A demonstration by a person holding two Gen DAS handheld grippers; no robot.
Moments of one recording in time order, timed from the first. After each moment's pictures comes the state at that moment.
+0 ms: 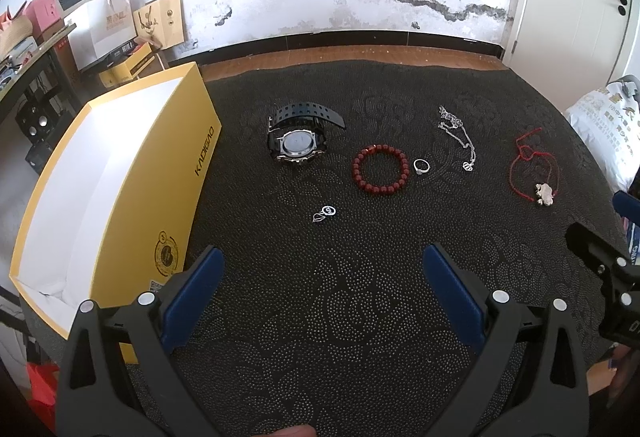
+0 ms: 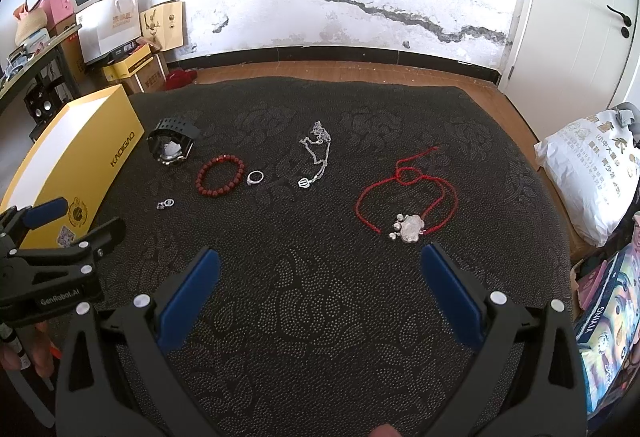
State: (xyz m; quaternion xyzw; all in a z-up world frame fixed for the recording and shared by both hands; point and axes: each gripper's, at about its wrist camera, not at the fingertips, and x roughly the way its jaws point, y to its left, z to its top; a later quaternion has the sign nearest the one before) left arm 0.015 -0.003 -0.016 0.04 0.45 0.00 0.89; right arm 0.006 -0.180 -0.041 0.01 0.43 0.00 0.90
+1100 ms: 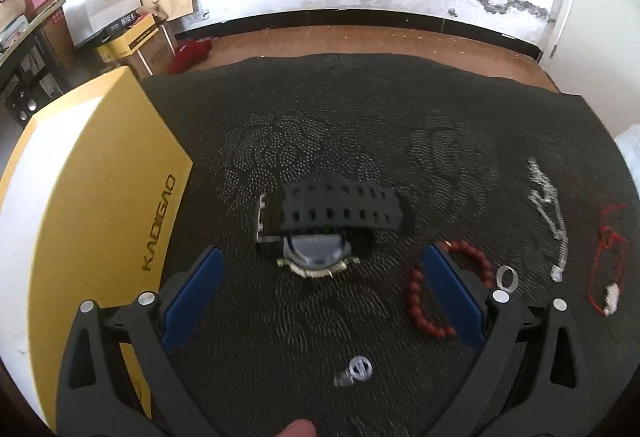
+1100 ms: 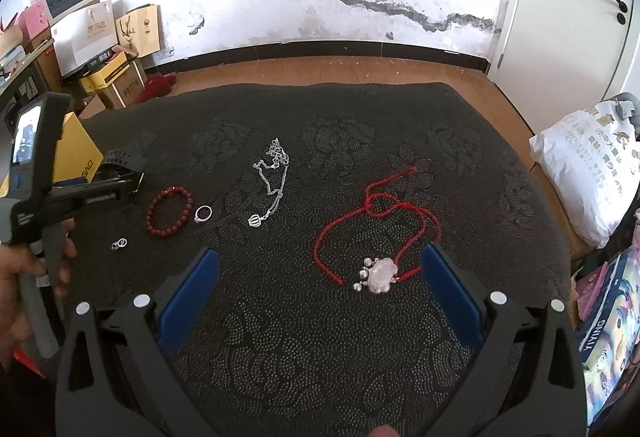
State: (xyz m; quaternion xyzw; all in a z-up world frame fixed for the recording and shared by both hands) left arm 0.168 0.013 -0.074 0.02 0.49 0.04 0.87; right arm 0.069 -0.218 -0.059 0.02 0.45 -0.02 0.90
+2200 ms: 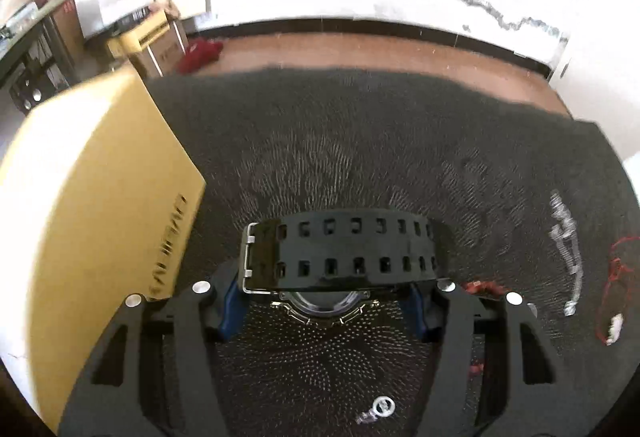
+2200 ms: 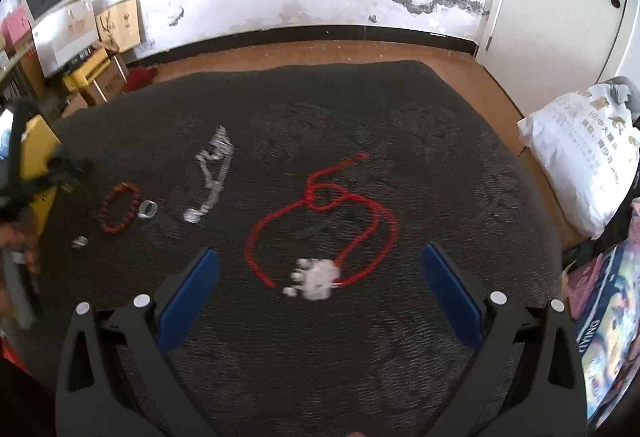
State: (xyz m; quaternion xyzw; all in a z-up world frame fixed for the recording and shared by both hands) left arm 0.180 0.030 -0.066 0.00 0.47 0.05 0.88; right arm 0.081 -0.275 -0.086 0.02 0.48 -0.03 0.88
